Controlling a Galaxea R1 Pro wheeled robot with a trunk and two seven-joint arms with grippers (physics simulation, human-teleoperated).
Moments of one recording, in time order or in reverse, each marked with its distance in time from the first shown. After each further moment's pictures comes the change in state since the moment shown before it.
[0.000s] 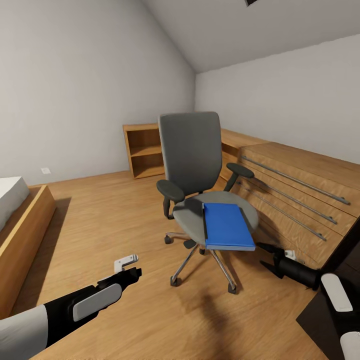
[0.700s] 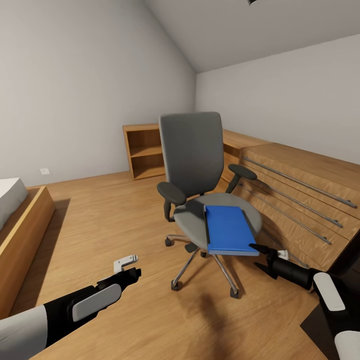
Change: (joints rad) left arm 0.000 0.003 -0.003 0.001 0.001 0.000 0.001; right arm 0.000 0.016 0.051 -0.001 0.000 -0.002 0.001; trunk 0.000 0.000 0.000
